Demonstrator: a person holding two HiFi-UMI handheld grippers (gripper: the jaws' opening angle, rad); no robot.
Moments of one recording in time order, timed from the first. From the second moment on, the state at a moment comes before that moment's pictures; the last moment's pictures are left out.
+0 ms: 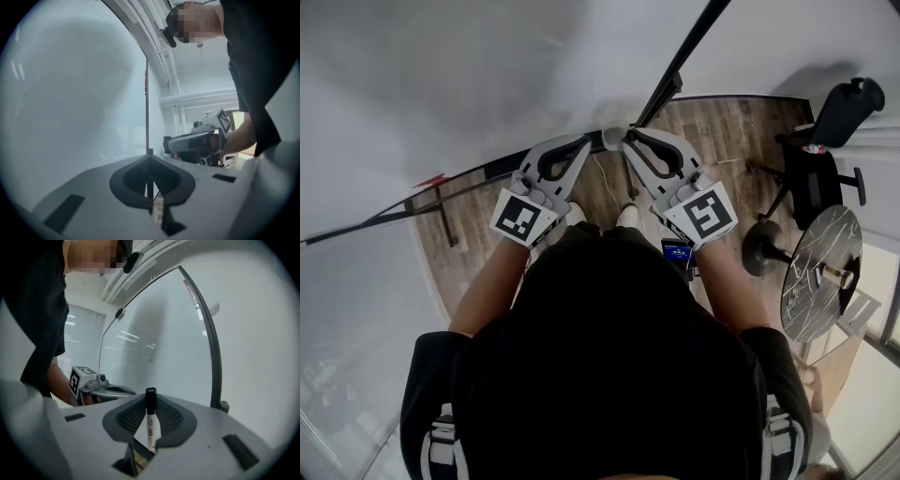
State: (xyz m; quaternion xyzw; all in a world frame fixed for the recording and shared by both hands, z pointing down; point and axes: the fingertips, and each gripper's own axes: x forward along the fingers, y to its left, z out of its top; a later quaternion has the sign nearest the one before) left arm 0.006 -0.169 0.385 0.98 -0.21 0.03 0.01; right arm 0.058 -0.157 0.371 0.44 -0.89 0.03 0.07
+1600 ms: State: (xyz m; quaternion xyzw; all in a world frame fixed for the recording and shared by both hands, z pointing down) left arm 0.017 -0.167 0.382 0.98 -0.19 0.03 0.01; right arm 0.060 -0.158 0.373 0.44 -0.89 0.04 0.06
